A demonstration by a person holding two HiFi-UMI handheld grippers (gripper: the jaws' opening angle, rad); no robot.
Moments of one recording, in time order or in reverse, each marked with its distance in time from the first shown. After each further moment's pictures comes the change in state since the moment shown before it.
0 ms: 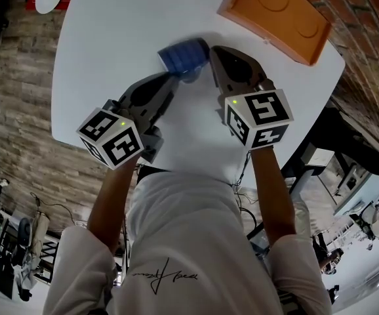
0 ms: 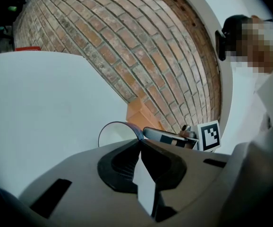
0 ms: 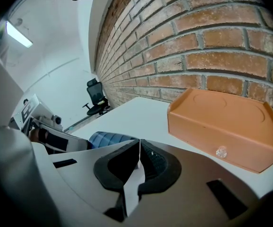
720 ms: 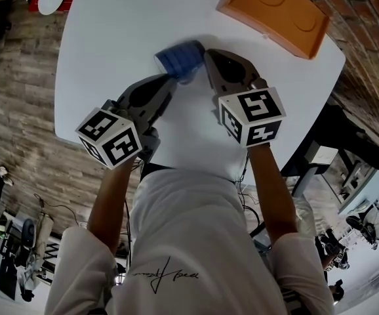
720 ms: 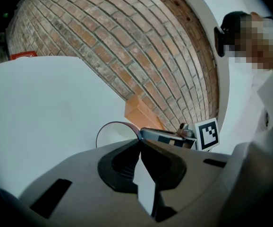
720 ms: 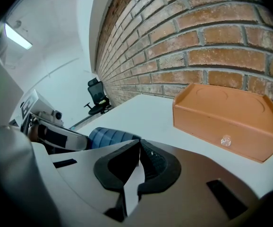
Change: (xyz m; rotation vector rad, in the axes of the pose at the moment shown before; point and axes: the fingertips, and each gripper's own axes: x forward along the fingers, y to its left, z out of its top) left arm -0.010 -0.002 -0.005 0.052 0.048 0.001; right arm 0.001 0.014 -0.013 0.015 0.019 0.015
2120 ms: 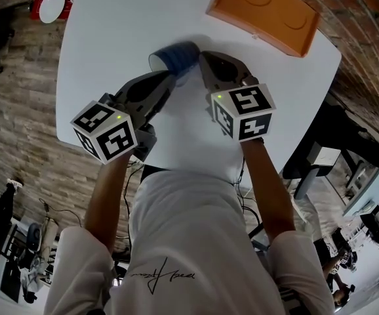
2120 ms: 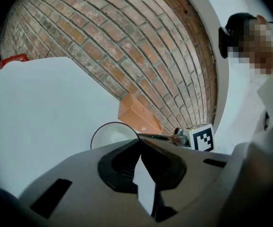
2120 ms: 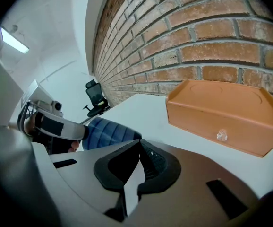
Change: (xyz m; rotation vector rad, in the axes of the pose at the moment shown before) left arm 0.015 -0.016 0.016 0.036 0.055 -0.022; right arm 0.000 -0.012 -0.006 0.042 -0.003 -0.004
